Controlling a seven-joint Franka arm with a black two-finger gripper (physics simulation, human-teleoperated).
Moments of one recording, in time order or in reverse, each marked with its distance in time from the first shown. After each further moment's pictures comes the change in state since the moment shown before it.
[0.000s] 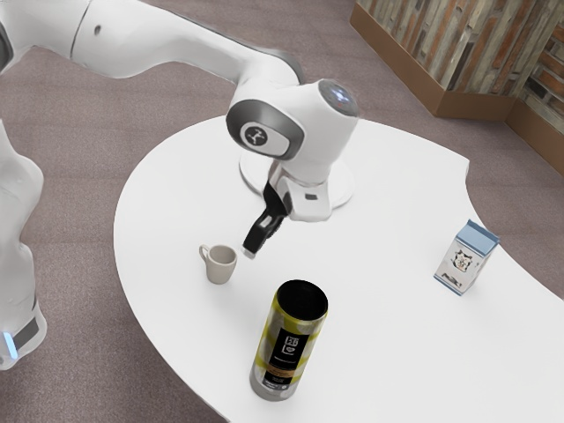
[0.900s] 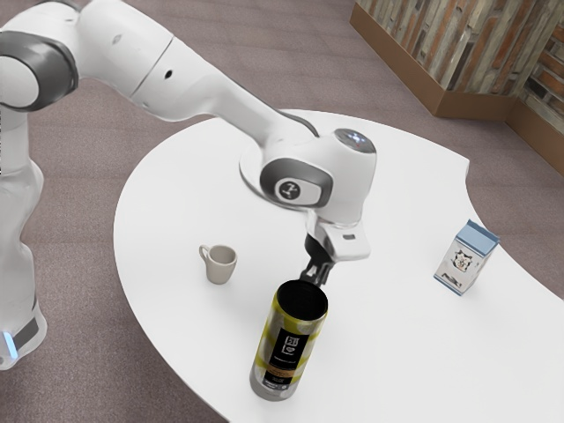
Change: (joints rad) arm 0.030 0.246 0.004 0.023 -0.184 0.443 0.066
